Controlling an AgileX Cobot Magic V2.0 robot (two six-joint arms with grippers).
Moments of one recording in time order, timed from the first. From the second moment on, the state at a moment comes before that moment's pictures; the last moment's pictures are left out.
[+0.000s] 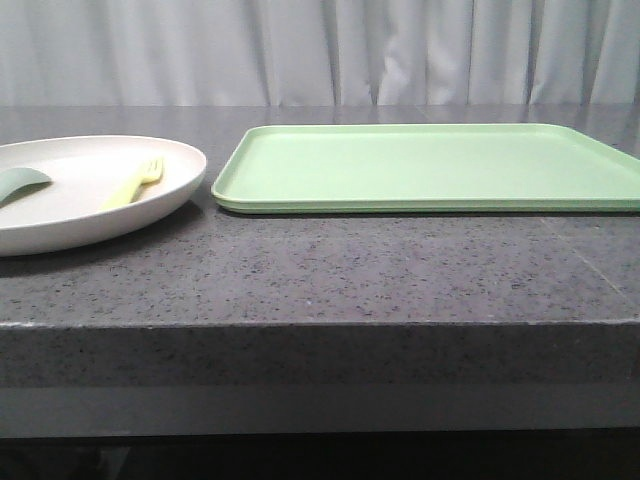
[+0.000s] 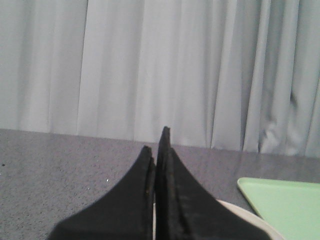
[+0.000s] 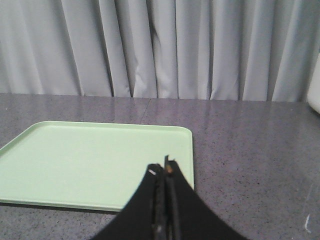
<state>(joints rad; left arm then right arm) -0.04 0.20 -0.32 -0.05 0.05 -0.05 0.03 0.17 -0.38 0.11 0.29 -0.05</state>
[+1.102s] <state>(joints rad) -0.04 0.62 -0.54 0.07 0.13 -0.05 0.03 0.56 -0.55 0.11 0.30 -0.05</state>
